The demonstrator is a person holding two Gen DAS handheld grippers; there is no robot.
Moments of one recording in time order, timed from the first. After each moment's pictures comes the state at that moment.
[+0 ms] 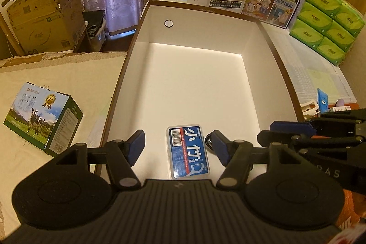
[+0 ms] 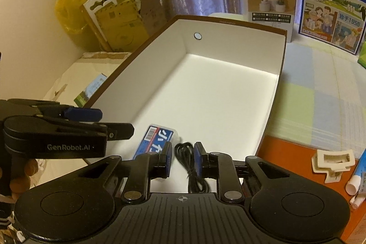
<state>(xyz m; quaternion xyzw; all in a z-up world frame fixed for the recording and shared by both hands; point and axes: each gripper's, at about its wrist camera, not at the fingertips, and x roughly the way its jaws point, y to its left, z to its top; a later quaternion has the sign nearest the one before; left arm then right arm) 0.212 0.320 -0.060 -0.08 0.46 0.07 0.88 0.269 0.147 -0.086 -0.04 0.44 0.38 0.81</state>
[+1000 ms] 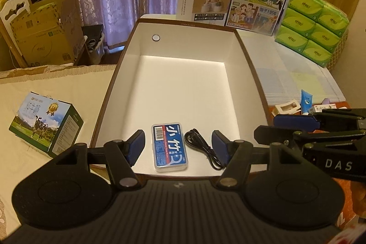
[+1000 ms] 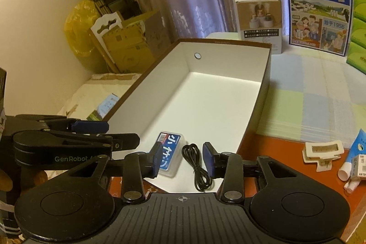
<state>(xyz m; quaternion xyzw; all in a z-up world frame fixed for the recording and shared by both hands) 0.177 0.278 -0.027 -0.06 0.42 0.07 0.90 0.236 0.100 -0.052 0.01 0.40 0.39 0.83</state>
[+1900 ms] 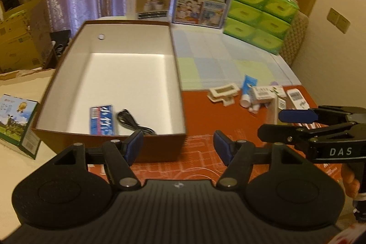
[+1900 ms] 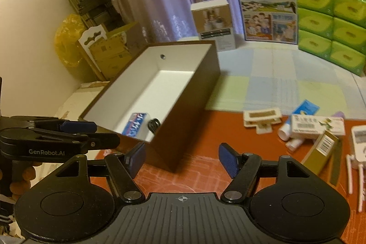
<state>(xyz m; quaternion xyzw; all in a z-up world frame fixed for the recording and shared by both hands) 0.134 0.173 -0.012 -0.07 0.42 -0.01 0.91 0.187 -0.040 -0.038 0.03 0.39 0.36 0.85</state>
